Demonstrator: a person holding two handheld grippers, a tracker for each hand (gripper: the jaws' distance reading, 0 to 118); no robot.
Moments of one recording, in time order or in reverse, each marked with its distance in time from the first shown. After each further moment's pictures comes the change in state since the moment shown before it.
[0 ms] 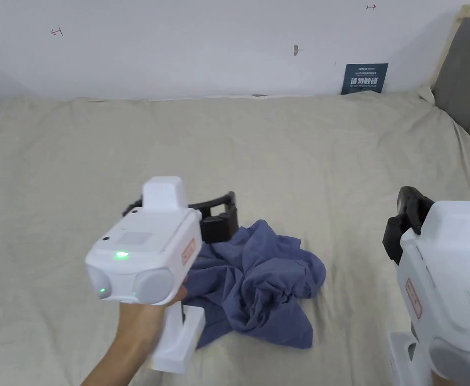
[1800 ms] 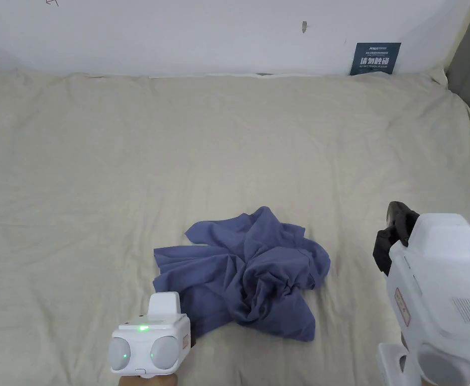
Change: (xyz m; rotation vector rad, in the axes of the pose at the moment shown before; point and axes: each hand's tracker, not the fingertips) left arm -0.033 -0.206 -0.035 -0.766 0.152 0.066; right arm -0.012 -0.036 -0.030 -0.138 0.035 0.015
